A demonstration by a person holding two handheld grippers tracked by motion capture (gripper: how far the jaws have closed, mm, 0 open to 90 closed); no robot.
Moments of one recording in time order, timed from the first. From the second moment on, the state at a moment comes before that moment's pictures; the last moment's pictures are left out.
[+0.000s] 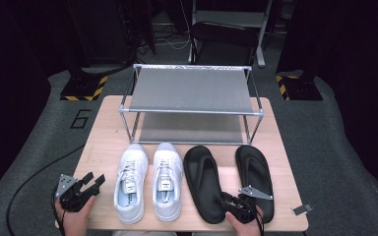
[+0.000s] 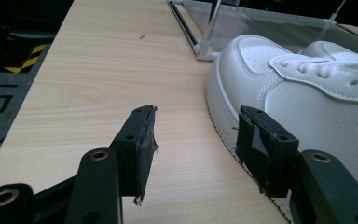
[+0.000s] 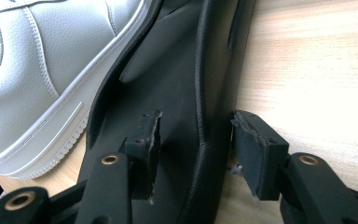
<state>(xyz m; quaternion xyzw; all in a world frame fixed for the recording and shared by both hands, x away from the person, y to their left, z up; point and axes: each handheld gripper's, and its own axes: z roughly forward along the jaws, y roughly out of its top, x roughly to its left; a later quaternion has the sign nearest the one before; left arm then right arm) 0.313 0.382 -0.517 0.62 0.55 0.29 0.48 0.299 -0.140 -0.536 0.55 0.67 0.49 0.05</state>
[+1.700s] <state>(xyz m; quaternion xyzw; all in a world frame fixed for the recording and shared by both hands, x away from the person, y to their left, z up) 0.311 0.383 -0.515 0.61 0.55 0.30 0.48 0.303 -0.140 -0.543 0.59 0.61 0.53 -0.02</state>
